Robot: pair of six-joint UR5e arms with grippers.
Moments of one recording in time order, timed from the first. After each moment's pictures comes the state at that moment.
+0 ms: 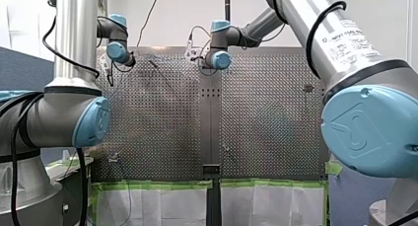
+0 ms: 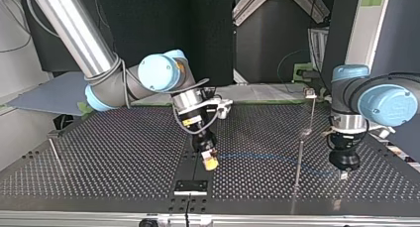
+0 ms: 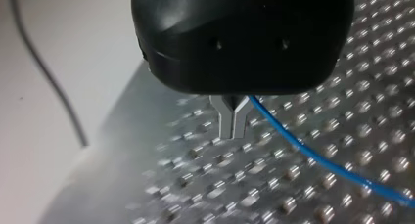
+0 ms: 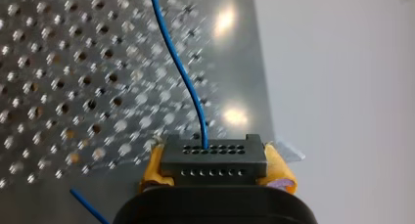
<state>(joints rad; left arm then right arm) 0.14 -1.69 -1.60 -2.91 -1.52 -1.85 2.32 -0.99 1.07 -0.36 1.51 1.64</state>
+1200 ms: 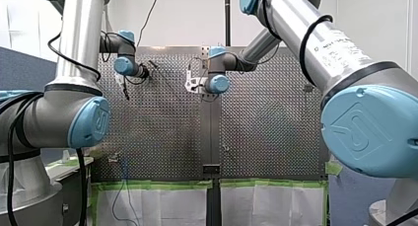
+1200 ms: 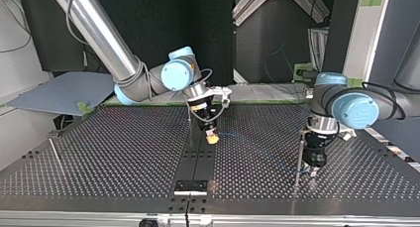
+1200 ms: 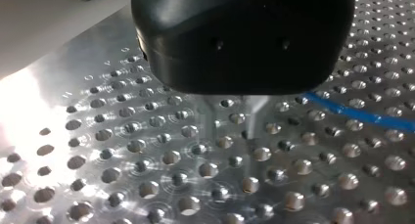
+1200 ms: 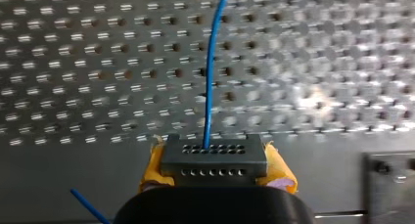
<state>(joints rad) 0.09 -1.80 -1.60 -2.82 -1.42 -1.99 2.32 -0.86 1.14 -0.32 1.58 1.59</state>
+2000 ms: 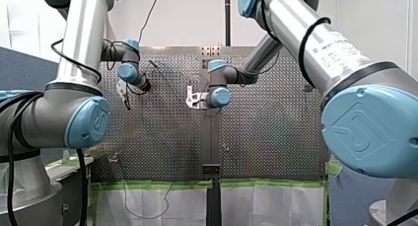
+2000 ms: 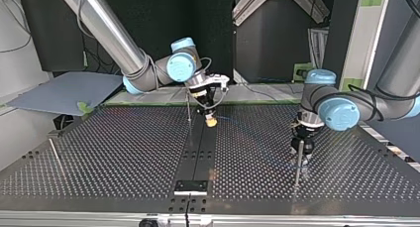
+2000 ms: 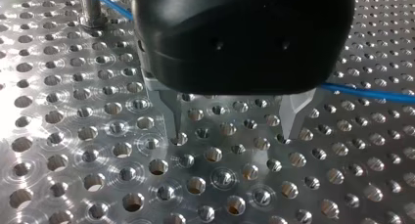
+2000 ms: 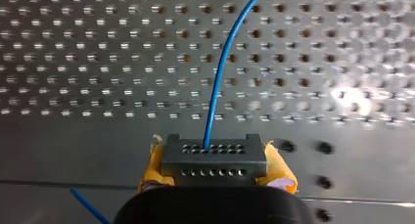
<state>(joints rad) 0.06 -1.87 -1.60 -2.92 -1.47 -1.98 2.33 -0.84 1.25 -0.33 1.60 1.59</state>
